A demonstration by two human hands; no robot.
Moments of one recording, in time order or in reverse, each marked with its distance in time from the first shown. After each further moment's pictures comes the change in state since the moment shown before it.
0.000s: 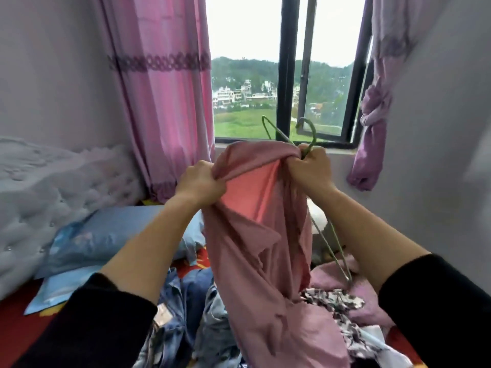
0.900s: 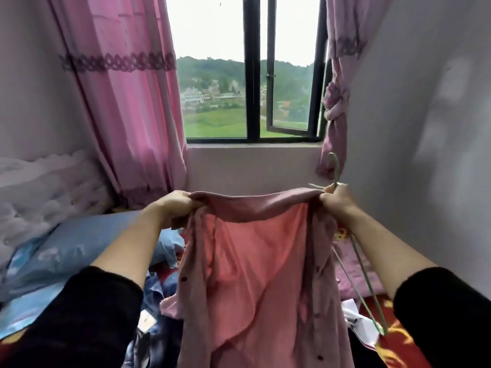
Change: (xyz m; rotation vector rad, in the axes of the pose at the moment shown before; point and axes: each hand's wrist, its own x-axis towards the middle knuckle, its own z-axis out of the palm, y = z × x) left_hand 0.010 -0.049 0.036 -0.445 -0.471 -0.242; right_hand -0.025 0.104 -0.079 -0.267 0.045 0.354
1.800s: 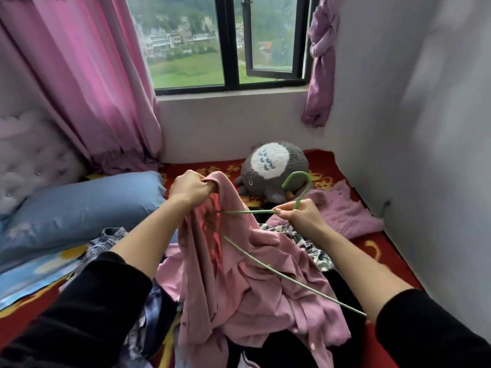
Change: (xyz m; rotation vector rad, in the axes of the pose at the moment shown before) left_hand 0.029 -0.025 0.099 0.514 0.189 0.115; right_hand -0.079 0.081 0.066 0.297 -0.364 0.083
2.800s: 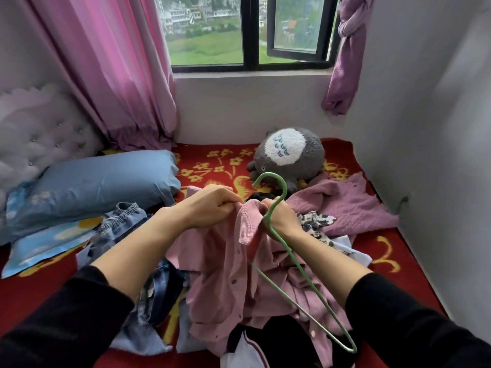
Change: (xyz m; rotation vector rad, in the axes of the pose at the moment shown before) left_hand -0.046 -0.026 0.016 0.058 -0.331 0.644; right_hand 0.011 0.021 0.068 -0.612 -0.122 -0.128
